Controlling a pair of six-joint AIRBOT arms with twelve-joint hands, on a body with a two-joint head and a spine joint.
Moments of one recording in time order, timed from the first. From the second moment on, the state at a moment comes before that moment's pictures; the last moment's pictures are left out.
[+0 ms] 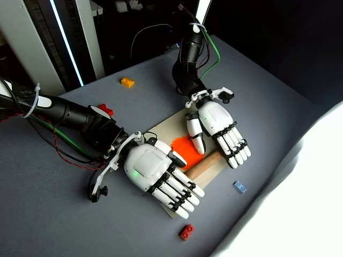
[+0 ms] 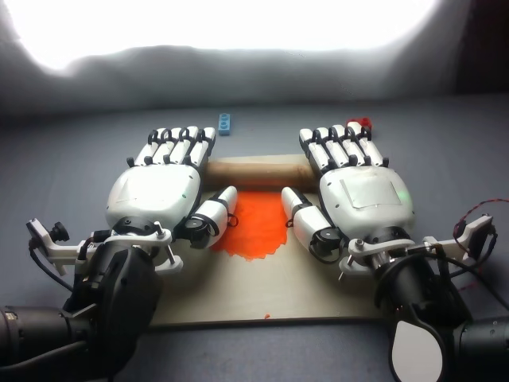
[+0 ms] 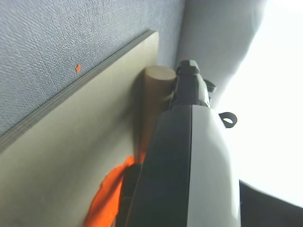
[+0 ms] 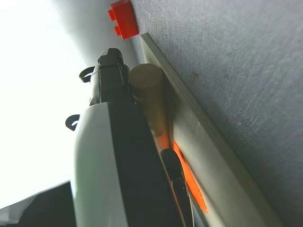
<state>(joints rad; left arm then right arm) 0.72 -1.46 1.35 -0.85 -1.03 1.48 -0.69 -1.71 1.44 -2.28 -1.21 1.62</state>
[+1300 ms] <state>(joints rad) 0.72 -1.44 1.31 -0.83 -1.01 1.41 -0.70 -1.70 1.40 -2.29 -1.25 1.58</state>
